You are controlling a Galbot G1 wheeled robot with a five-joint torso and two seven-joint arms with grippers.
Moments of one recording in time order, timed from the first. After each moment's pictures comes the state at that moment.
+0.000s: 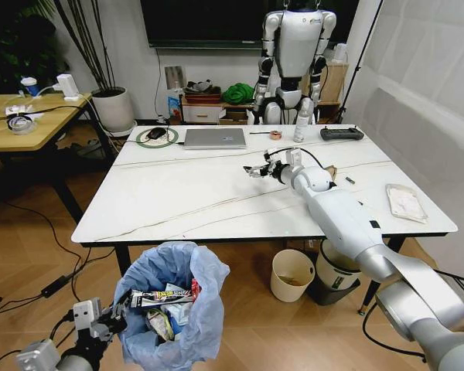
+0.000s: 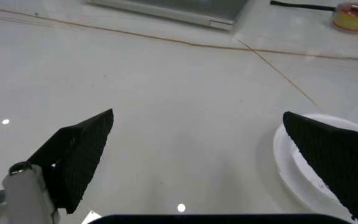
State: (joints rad) left arm 2.03 -1.23 -0.78 -2.40 -0.77 0.30 -0.13; right arm -0.20 1.30 -0.08 0.84 0.50 -0.36 -0.30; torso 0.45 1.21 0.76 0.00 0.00
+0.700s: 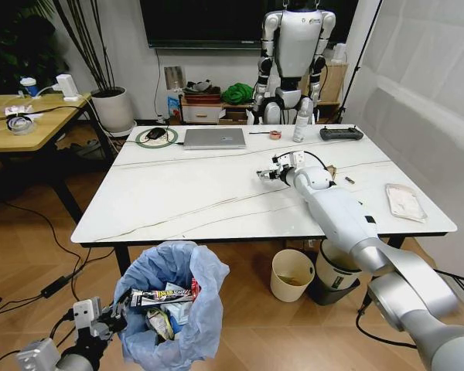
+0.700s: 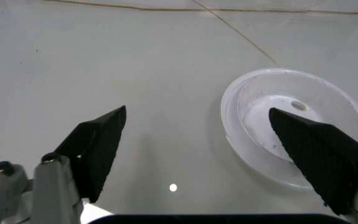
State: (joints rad) left arm 2.03 -1.22 -0.78 -2.40 -0.78 0.30 -0.14; right arm -0.16 1.34 -0.05 0.71 0.48 -0.41 -0.23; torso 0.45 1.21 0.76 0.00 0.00
